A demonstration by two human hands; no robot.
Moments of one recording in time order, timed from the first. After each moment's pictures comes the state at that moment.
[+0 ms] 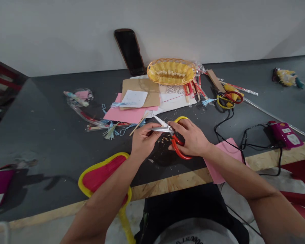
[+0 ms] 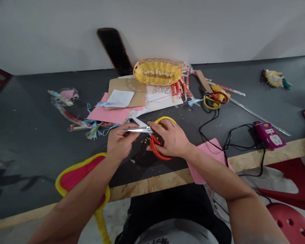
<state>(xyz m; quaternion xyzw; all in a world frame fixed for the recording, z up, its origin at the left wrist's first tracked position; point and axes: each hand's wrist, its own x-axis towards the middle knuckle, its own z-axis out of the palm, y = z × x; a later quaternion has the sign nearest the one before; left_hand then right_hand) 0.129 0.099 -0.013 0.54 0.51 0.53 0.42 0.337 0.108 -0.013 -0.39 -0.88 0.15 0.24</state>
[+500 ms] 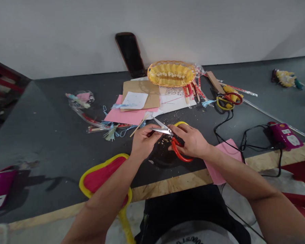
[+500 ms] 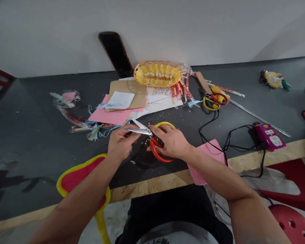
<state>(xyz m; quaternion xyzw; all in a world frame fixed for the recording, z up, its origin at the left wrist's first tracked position) 0.126 0.101 -0.022 0.49 0.50 0.52 0.49 0.337 0.107 -0.019 -0.38 -0.88 0.16 0.23</state>
